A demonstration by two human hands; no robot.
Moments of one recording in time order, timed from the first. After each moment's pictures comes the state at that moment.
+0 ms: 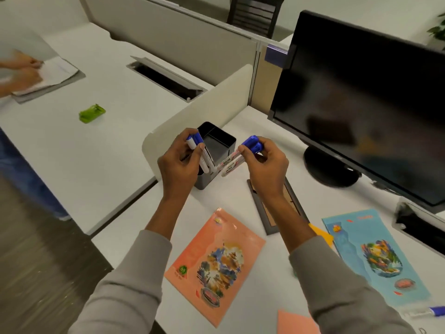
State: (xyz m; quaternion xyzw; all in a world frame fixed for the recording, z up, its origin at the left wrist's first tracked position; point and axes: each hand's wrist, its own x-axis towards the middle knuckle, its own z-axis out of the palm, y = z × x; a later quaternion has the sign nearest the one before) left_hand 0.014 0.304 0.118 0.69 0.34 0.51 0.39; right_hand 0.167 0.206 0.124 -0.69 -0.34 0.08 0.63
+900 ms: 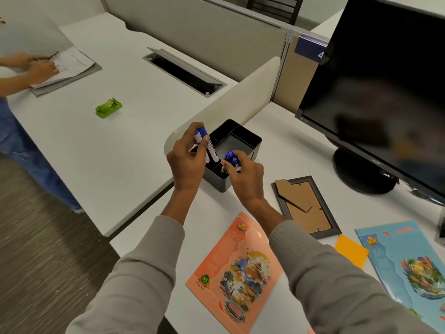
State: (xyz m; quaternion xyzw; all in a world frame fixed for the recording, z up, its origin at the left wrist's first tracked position) left_hand 0.003 0.376 0.075 0.70 0.39 0.53 0.30; right_hand 0.117 0.293 0.037 -0.76 -0.42 0.11 0.48
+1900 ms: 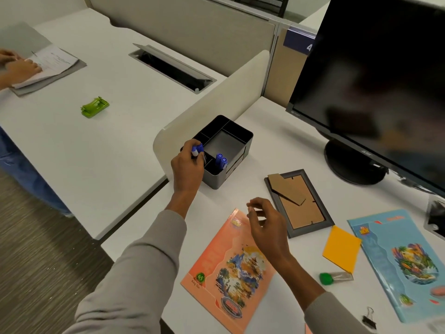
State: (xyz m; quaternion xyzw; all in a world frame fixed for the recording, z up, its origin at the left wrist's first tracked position) left_hand 0.015 0.379 0.025 0.74 0.46 0.37 0.32; right_hand 0.116 0.151 -0.013 -0.77 -0.38 0.18 0.48
